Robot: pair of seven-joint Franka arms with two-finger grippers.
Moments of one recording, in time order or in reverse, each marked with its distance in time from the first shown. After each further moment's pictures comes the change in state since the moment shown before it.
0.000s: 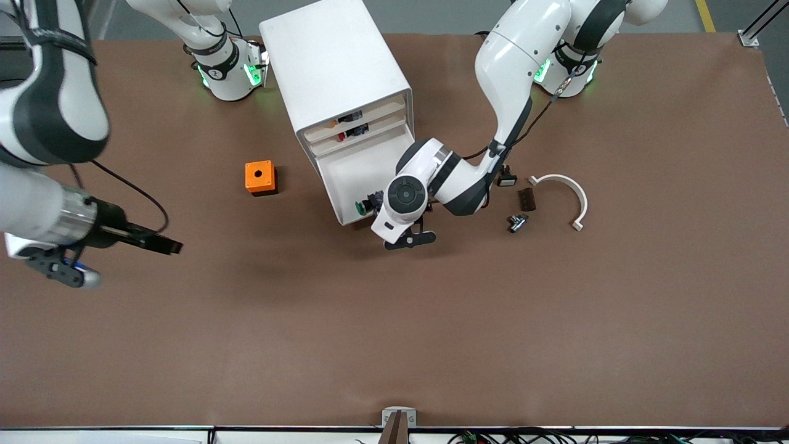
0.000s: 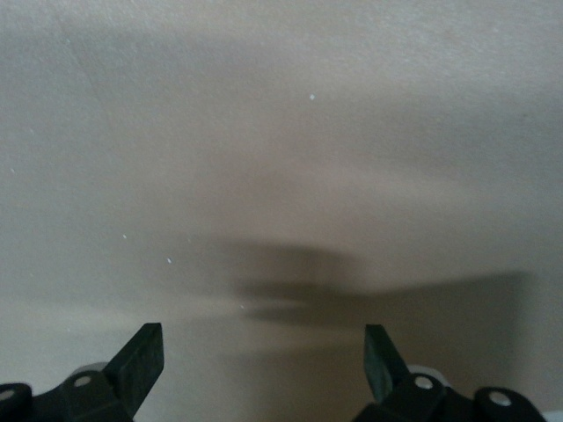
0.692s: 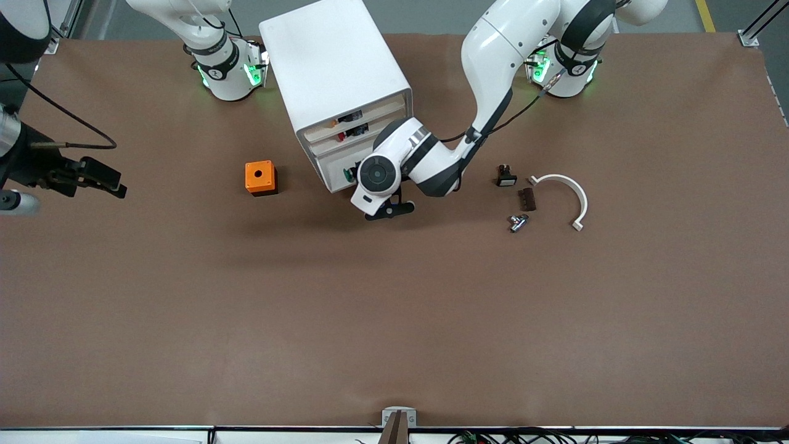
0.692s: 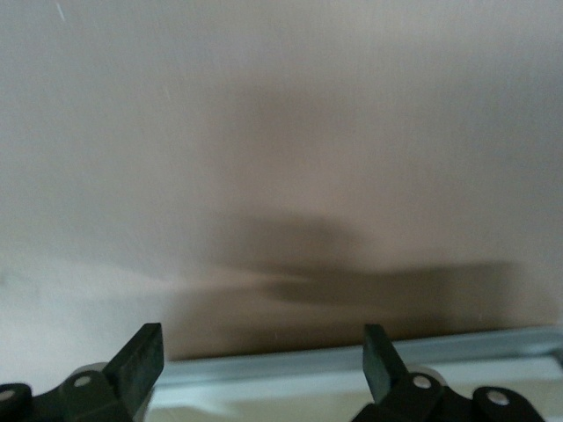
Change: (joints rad) left arm -0.024 0.000 -0.134 -0.004 -0.008 -0.105 -0.158; right arm 0.021 -0.244 -0.033 -0.086 -0.093 -0.089 -0.218
